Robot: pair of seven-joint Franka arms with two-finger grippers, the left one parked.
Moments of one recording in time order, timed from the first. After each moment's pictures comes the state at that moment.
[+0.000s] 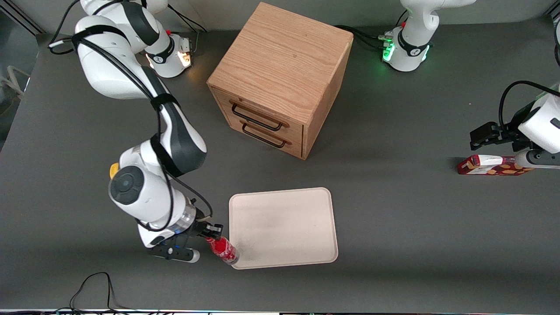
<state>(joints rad) 0.28 0.92 0.16 -0.88 -0.06 2.04 0.55</state>
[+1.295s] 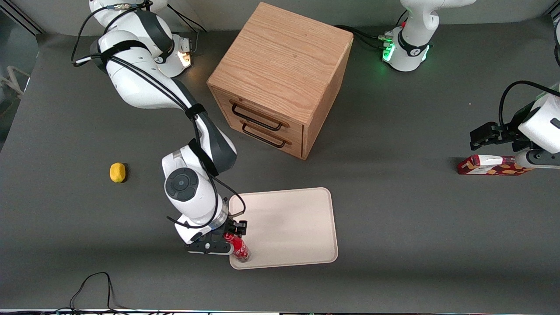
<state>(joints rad) 0.35 1.00 0.16 -0.88 -0.19 2.08 0.58</state>
